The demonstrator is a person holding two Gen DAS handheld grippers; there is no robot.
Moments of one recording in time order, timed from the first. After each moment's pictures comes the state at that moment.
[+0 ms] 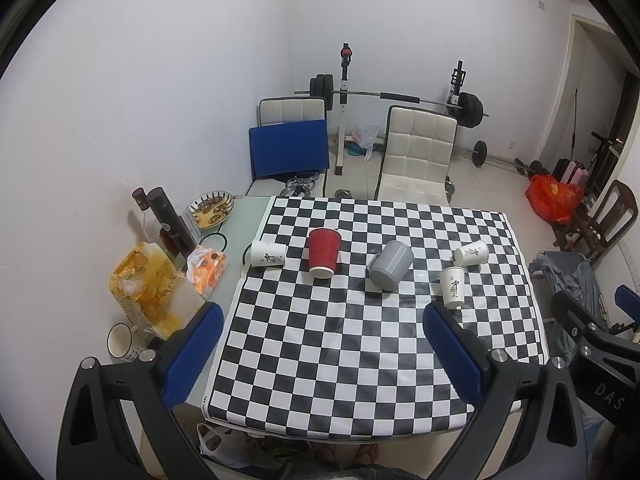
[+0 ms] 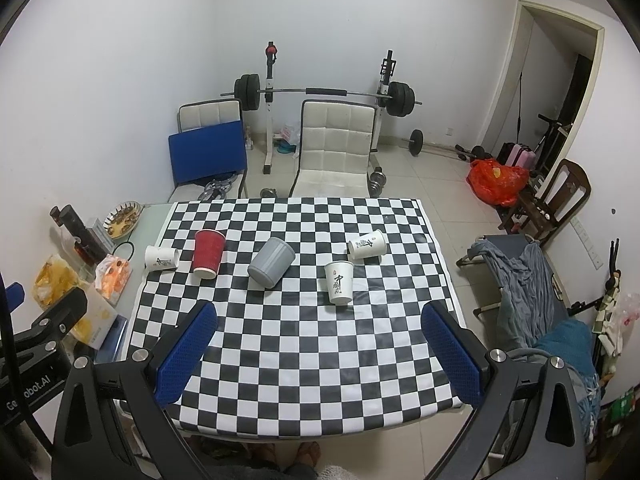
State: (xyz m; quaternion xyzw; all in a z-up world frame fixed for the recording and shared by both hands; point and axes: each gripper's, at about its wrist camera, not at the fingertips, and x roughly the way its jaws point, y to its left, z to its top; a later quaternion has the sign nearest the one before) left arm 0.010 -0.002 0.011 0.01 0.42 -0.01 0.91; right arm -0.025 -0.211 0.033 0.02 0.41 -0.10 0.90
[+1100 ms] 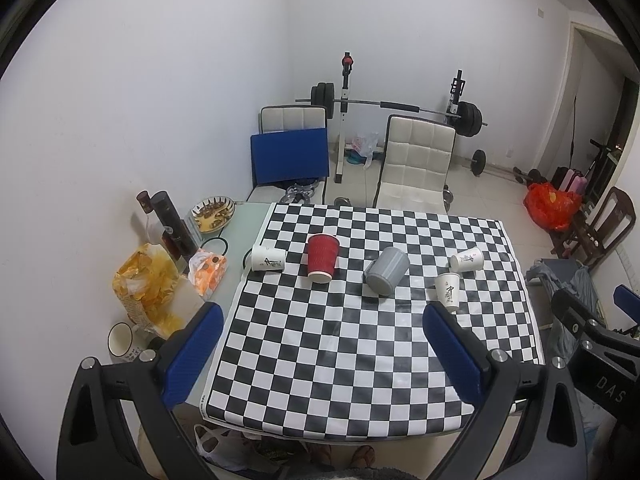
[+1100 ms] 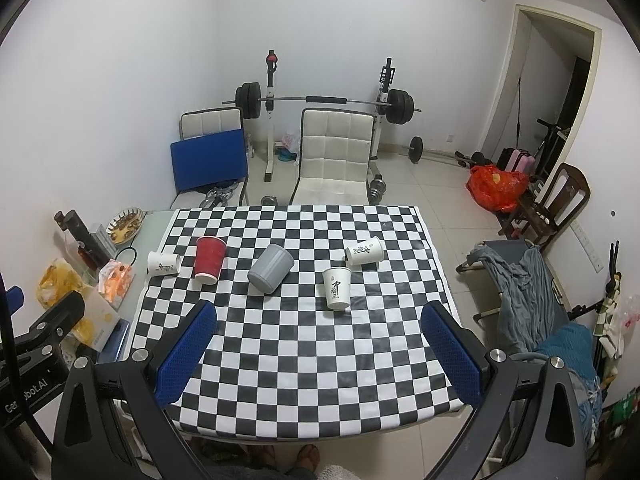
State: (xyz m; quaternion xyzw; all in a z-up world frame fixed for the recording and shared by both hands) left arm 0.010 -0.005 0.020 0.01 0.41 -0.01 0.91; right arm -0.020 -0.214 0.054 0.02 0.41 -0.10 0.91
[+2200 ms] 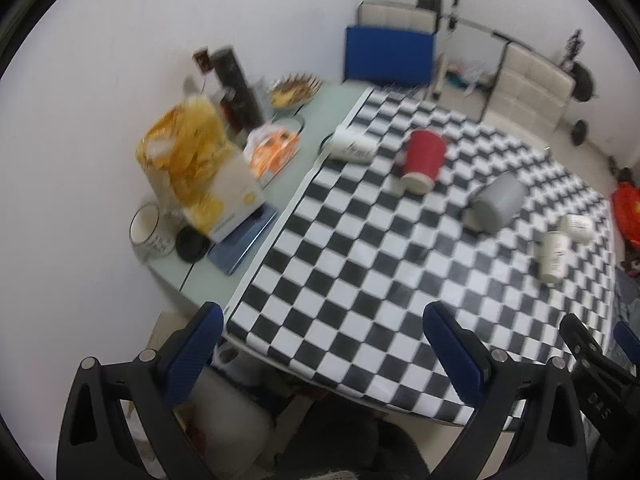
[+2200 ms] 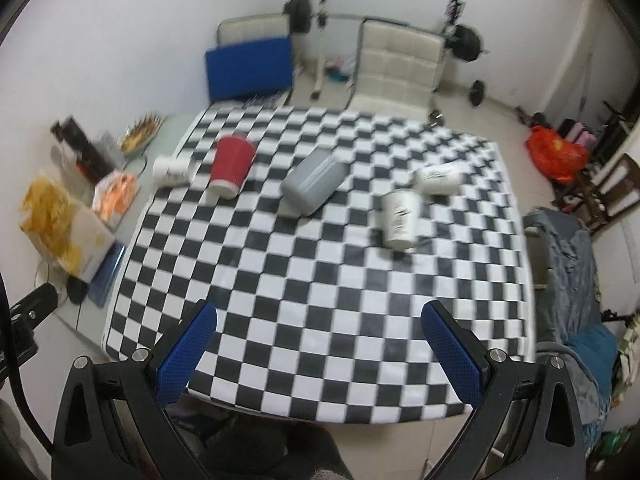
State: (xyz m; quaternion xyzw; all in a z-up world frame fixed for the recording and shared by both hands) left arm 0.057 0.035 -0.120 -0.03 0.55 0.18 0.81; right arm 0.072 -0.187 -0.141 0.01 0.54 0.02 0.84
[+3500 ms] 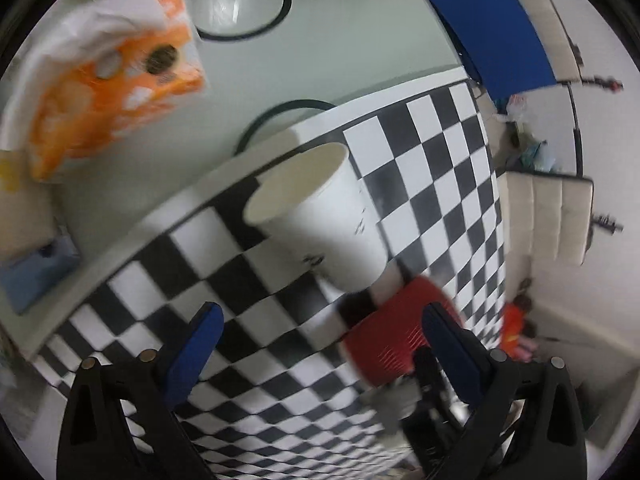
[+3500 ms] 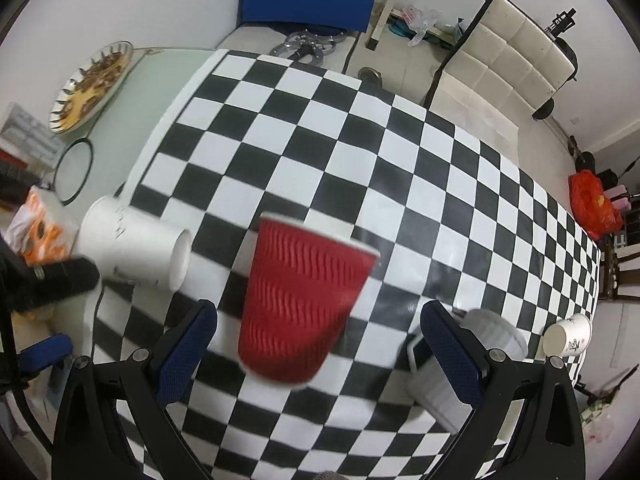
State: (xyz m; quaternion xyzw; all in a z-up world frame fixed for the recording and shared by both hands) left arm 0.346 0.203 -0.340 -0.47 0.64 0.12 0.59; right arm 0.425 0.011 -0.311 -0.10 0.64 0.04 0.76
